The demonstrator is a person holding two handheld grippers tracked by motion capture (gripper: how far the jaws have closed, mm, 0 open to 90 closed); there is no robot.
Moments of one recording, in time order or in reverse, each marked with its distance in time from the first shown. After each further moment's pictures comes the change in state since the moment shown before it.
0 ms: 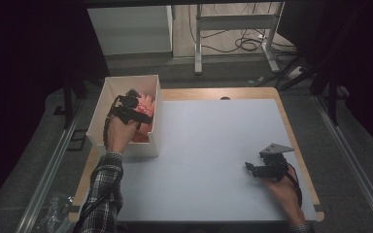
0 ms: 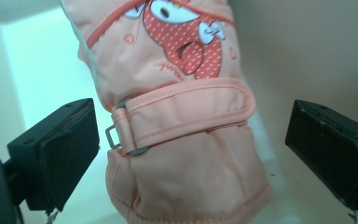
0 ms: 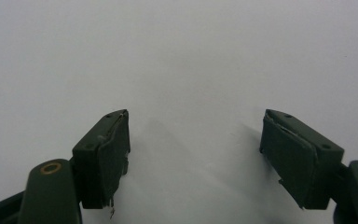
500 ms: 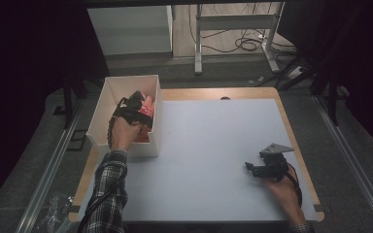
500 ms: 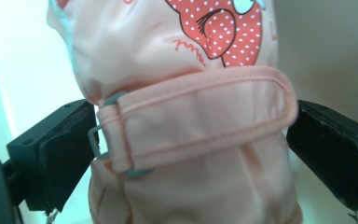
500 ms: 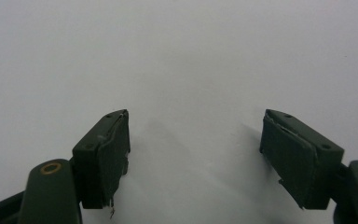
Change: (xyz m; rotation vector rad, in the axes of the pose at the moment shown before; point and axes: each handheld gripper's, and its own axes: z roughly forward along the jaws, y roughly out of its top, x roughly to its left) left arm 0.000 0.006 0.026 0.120 0.022 -0.026; right arm 0.000 0.000 0.000 0.000 0.001 0.000
